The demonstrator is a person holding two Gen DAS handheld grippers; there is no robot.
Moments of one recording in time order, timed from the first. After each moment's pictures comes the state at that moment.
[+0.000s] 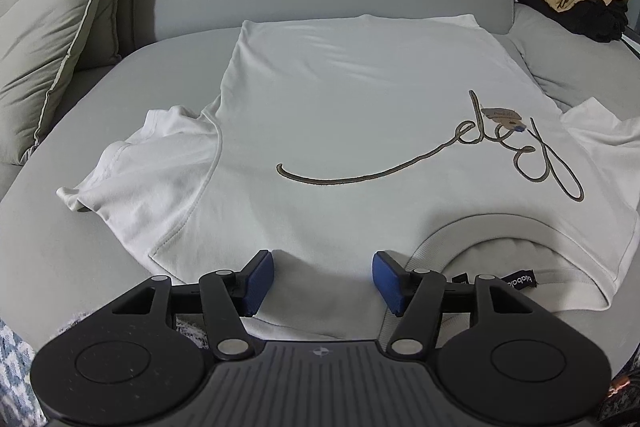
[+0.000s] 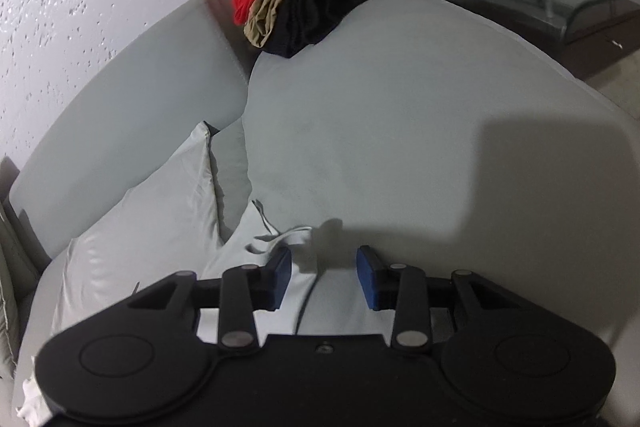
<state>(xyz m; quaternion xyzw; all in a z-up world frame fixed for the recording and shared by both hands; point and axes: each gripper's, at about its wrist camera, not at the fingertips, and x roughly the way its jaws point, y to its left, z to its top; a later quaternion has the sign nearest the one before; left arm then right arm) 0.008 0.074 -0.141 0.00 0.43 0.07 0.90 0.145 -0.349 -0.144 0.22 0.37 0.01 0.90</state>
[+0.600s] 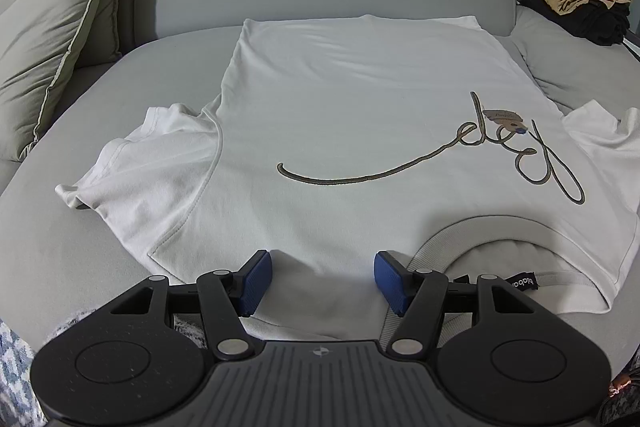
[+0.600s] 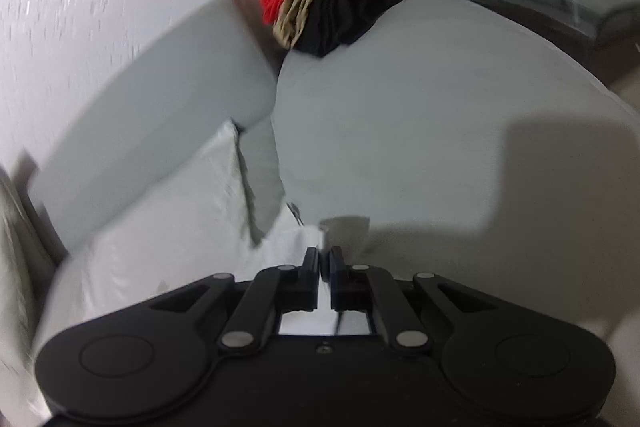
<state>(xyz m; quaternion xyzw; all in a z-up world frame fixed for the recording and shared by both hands) 0.008 0.075 -0.142 0.00 0.43 0.07 0.90 0.141 -0.344 -0.133 0.26 0.36 0.04 0.90</state>
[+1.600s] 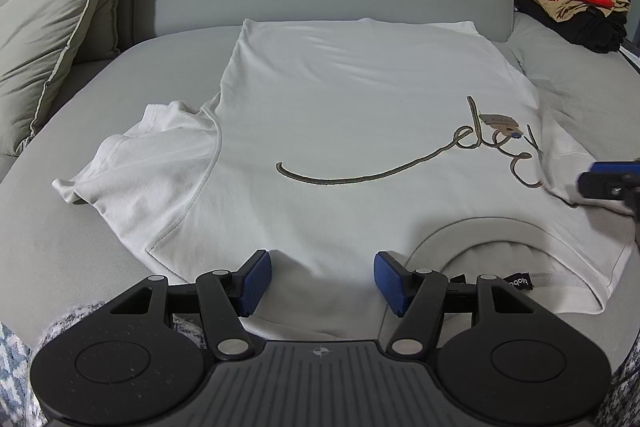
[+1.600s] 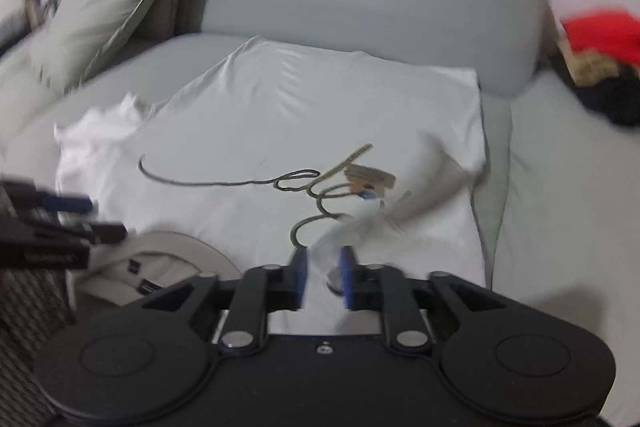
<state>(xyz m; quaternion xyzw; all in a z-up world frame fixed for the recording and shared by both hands) 0.006 0.079 -0.142 -0.02 0.42 0.06 0.90 0.086 -0.150 -0.124 -0.09 0.39 0.25 0.88</state>
